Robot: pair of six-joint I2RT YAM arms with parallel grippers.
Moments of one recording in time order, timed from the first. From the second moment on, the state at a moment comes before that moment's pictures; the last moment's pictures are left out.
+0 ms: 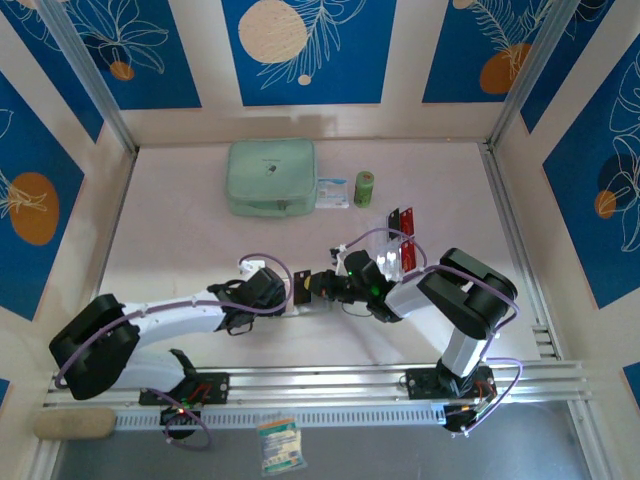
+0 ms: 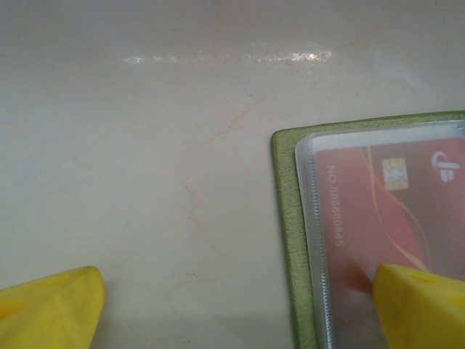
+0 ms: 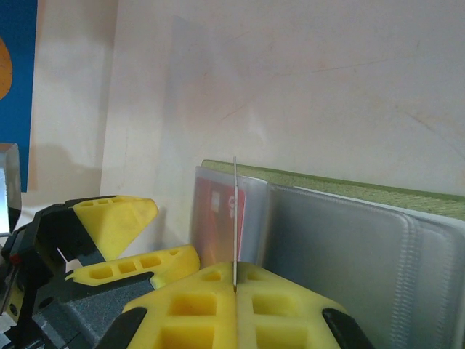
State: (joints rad) left arm -0.86 1.31 0.53 -0.36 -0.37 -0.78; right arm 0.79 1.73 0.48 0.75 -0.34 1.03
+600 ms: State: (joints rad) left arm -0.86 1.29 0.53 -0.36 -0.37 -0.78; right arm 0.80 1.73 0.48 0.75 -0.34 1.05
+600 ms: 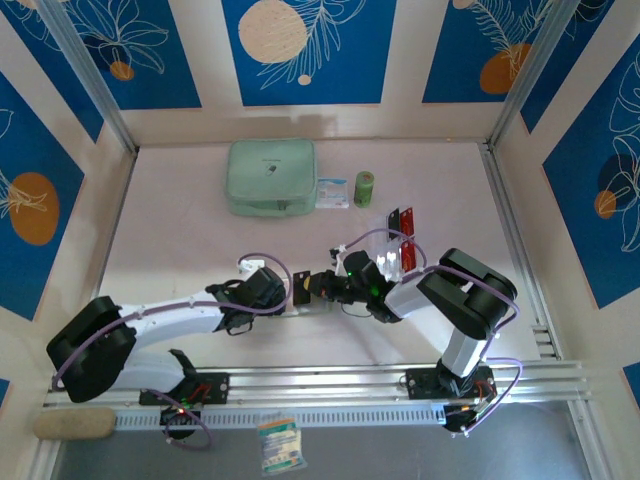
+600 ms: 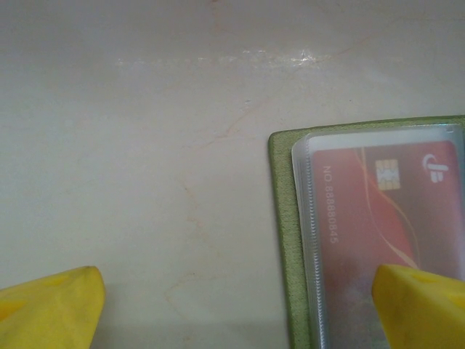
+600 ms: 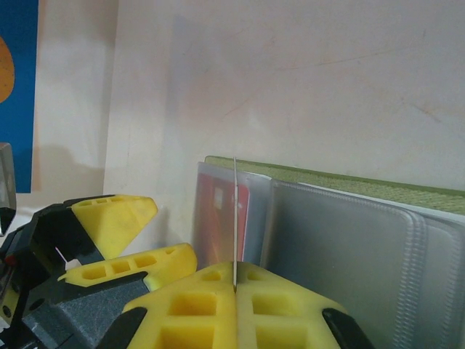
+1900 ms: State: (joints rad) left arm -0.86 1.29 0.50 -0.35 -0.37 -0.80; right arm 0.84 1.74 0.44 0.80 -0.28 1.11
